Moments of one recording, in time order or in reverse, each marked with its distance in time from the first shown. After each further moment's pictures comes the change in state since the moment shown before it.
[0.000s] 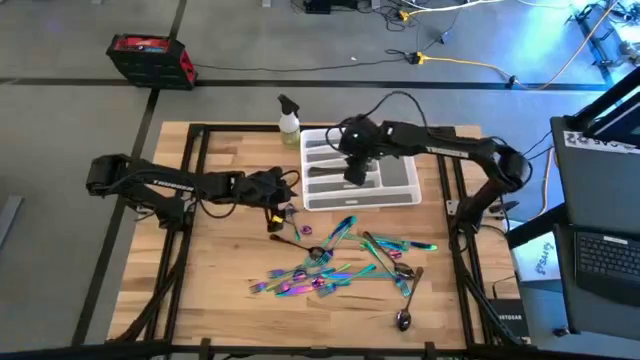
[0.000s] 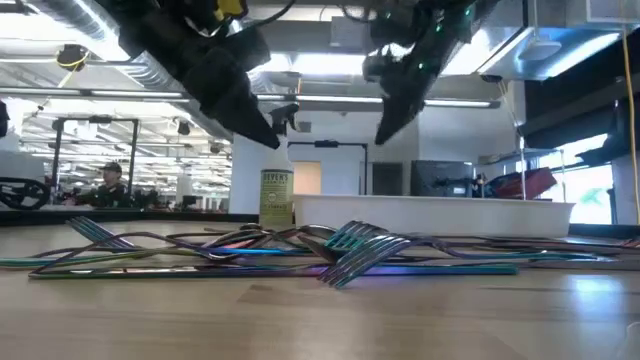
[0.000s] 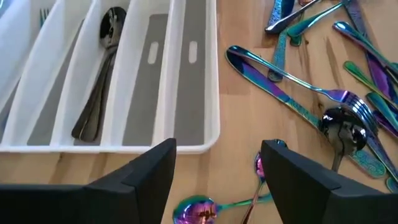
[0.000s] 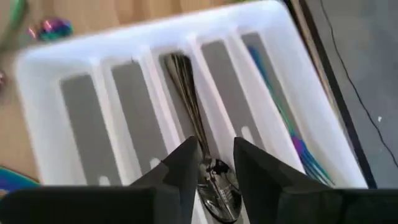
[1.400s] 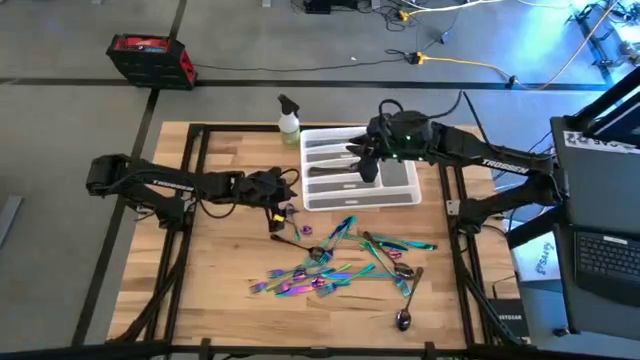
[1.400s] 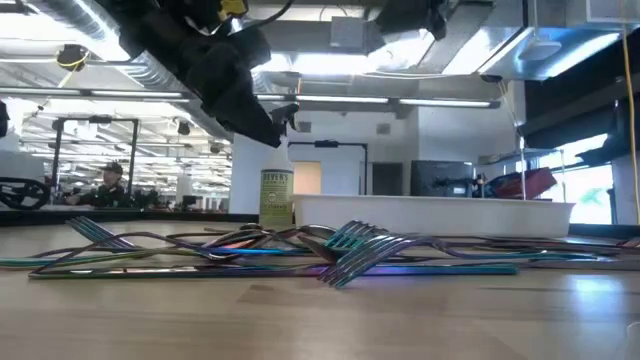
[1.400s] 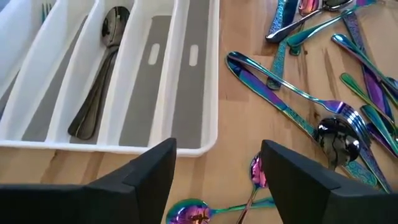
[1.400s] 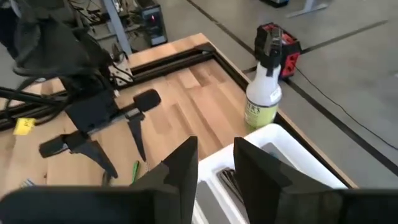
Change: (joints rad) left arm -0.001 0.000 0.000 0.015 0.000 -0.056; right arm 0.159 -0.343 0.001 0.150 0.057 0.360
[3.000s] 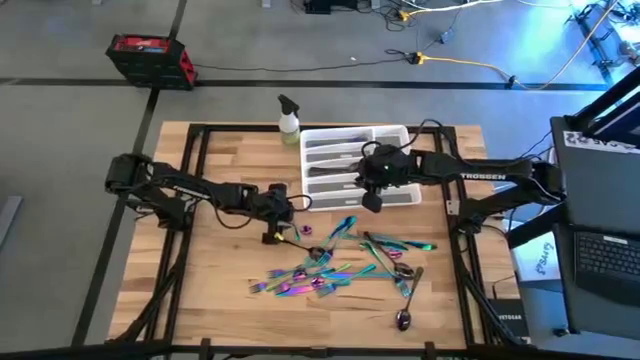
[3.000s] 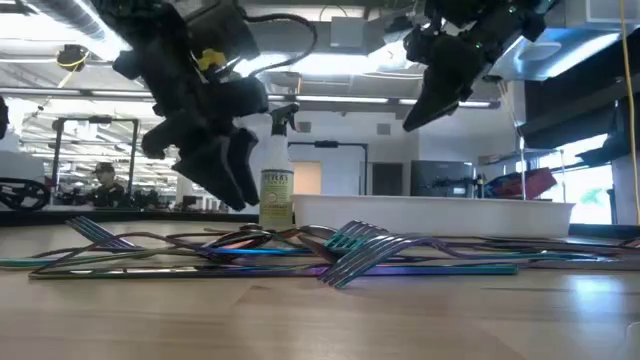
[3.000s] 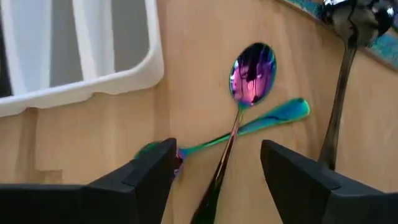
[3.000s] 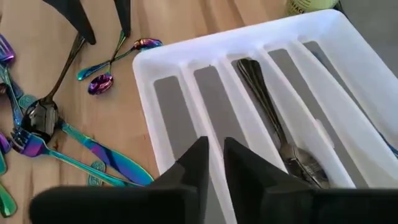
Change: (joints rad) left arm -0.075 0.184 0.000 -0.103 -0.007 0.162; right arm 0.010 0.023 -0.397 0.098 -0.103 -0.186
